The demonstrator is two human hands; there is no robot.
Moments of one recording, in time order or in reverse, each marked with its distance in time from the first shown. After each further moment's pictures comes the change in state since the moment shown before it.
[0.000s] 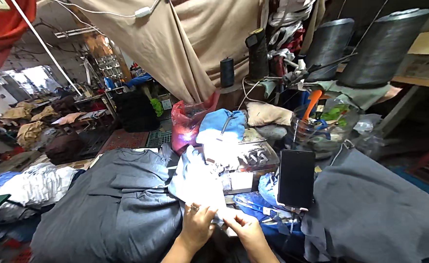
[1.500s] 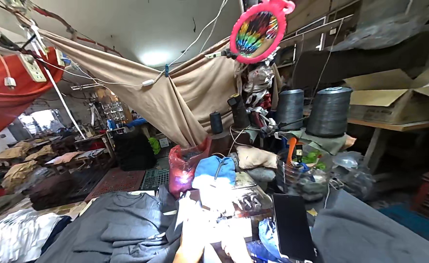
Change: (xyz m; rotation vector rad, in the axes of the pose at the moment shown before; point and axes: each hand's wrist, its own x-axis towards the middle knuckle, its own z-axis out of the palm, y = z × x) left_hand 0.131 -0.029 0.011 -0.288 -0.521 -0.595; right_hand 0.105 -0.008 0.016 -0.148 0.155 0.323
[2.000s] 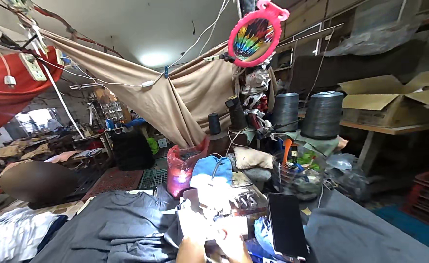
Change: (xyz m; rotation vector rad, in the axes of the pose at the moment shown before) left_hand -0.045 0.041 -0.025 0.381 -0.299 -0.092; right_hand -0.026 -0.002 -0.014 -0.586 0.026 -0.463
